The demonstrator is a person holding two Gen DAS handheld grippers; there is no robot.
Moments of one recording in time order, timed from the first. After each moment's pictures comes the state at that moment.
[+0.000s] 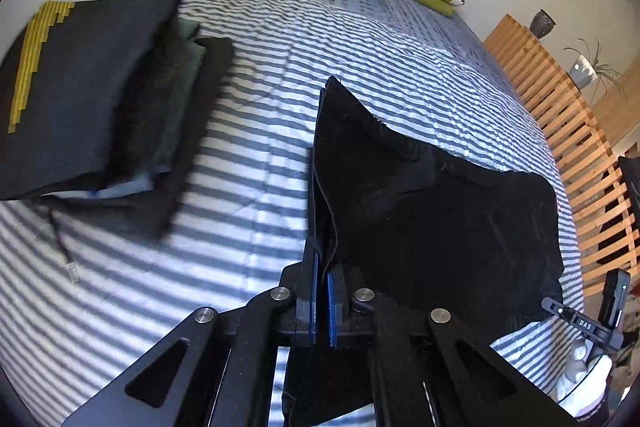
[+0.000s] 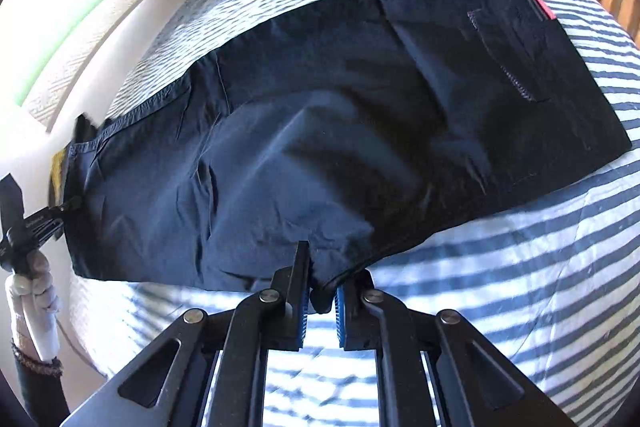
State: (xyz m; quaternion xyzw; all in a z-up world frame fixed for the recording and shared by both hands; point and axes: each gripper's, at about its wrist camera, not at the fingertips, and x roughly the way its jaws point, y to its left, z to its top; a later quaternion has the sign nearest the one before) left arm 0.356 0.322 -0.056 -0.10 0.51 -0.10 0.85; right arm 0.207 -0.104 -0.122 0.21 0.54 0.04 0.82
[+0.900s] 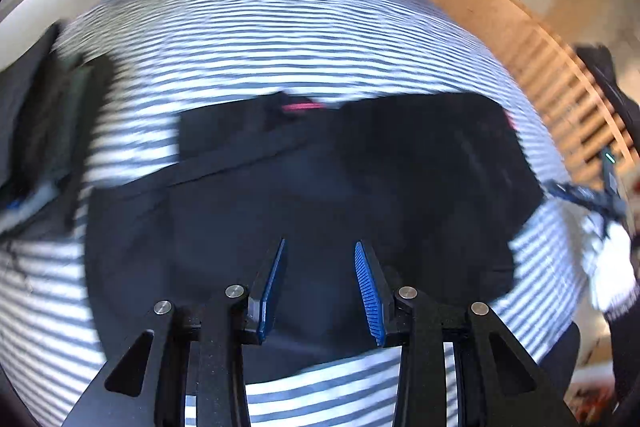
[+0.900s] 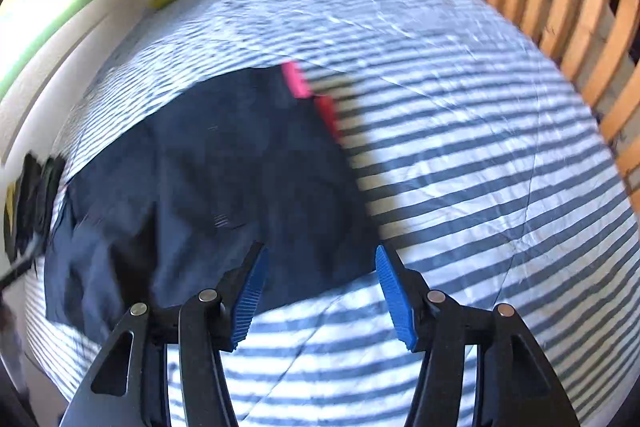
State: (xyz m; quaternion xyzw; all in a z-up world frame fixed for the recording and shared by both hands) left arm 0.304 0.169 -0.071 0.02 0.52 -0.23 0.82; right arm 0.194 -0.279 -0.132 0.21 0.52 -0.09 0.82
